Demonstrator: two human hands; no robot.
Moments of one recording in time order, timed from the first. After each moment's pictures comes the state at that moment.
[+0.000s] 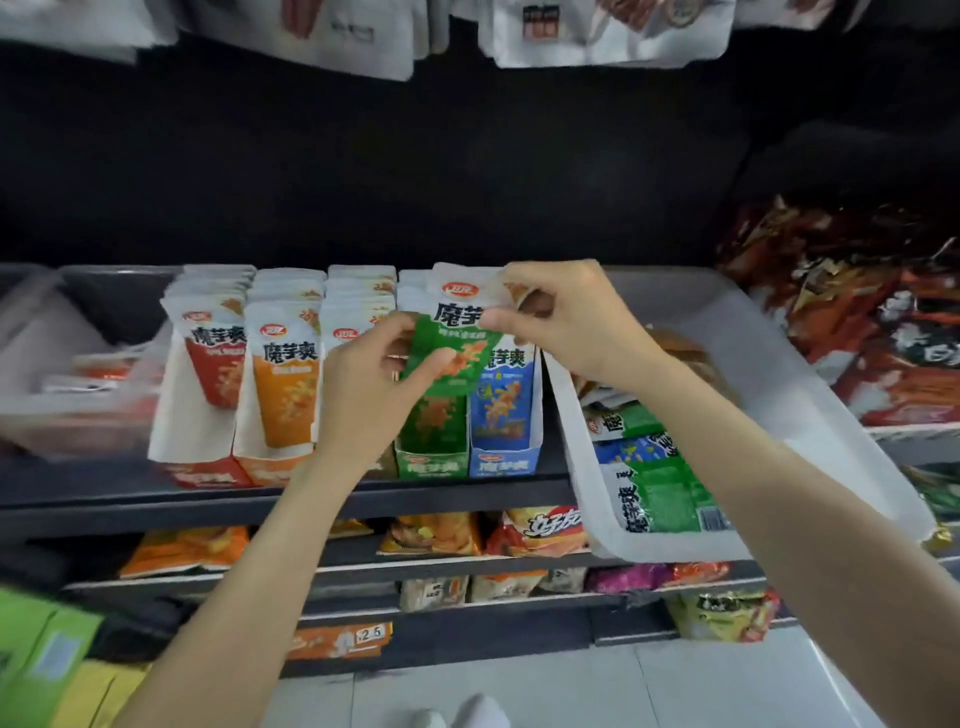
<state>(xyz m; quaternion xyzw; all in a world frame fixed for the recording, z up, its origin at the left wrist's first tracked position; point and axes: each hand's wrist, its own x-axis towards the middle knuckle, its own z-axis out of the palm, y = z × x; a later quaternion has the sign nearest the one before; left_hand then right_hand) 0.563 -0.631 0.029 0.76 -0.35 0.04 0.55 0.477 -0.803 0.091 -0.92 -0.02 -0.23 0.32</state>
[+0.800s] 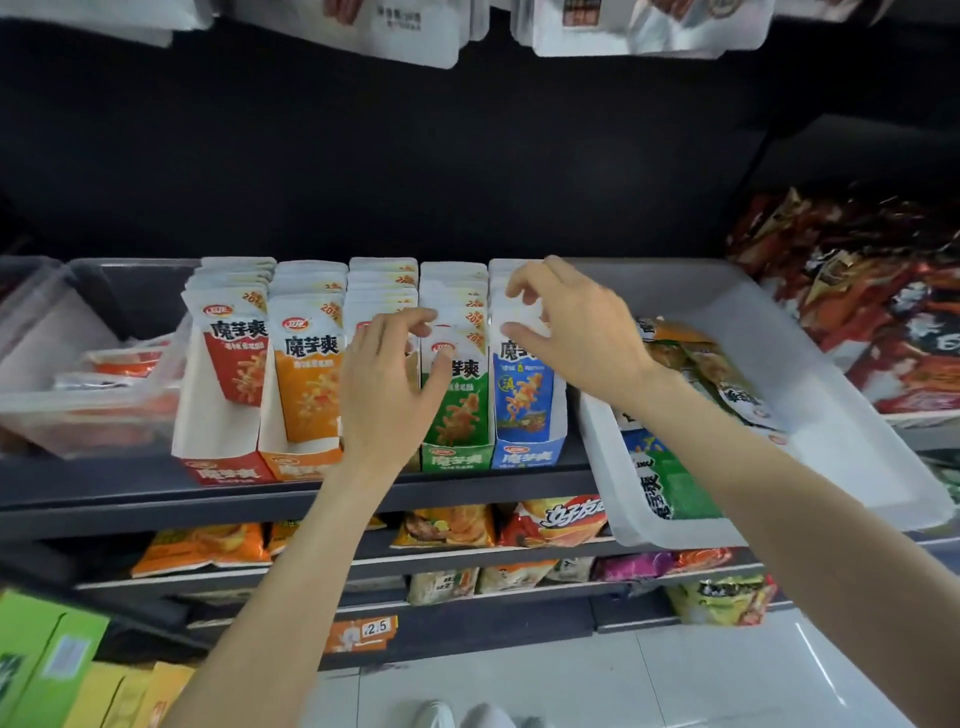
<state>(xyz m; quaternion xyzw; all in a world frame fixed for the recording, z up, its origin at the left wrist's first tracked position) 0.583 -0.628 -0.006 0.80 -0.36 0.22 0.44 0.491 -0.795 0.059 -0.96 0.07 -0.24 0.09</state>
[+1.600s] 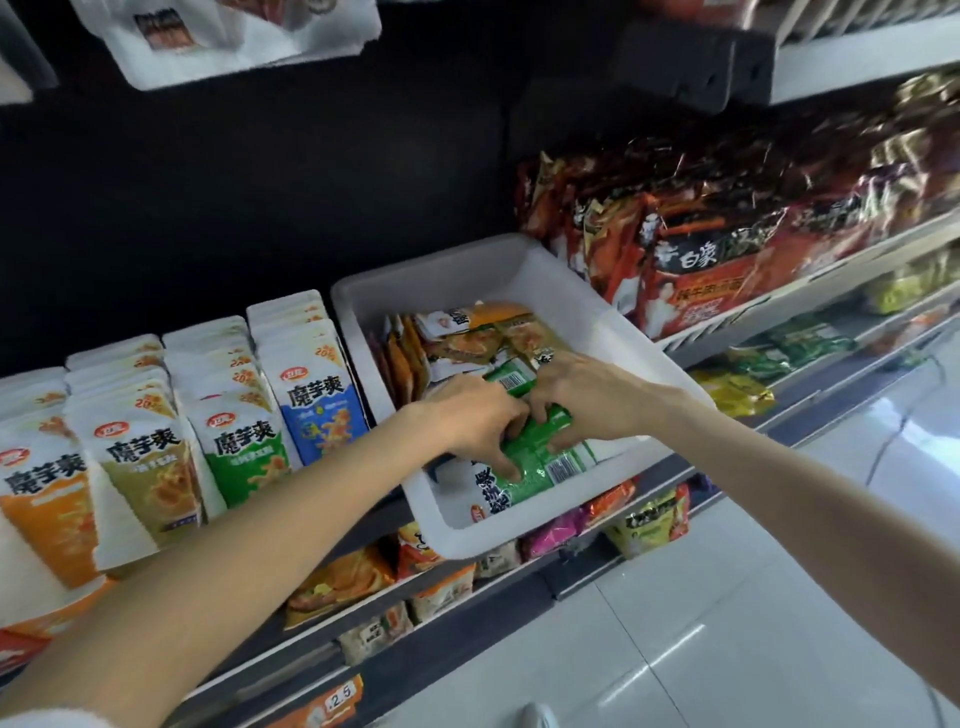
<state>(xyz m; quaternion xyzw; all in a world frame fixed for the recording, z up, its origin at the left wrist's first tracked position) 0.475 -0.833 0.001 0.61 -0.78 -0.05 -0.12 0.327 -0.931 0.007 -0.99 0.12 0.09 0.01</state>
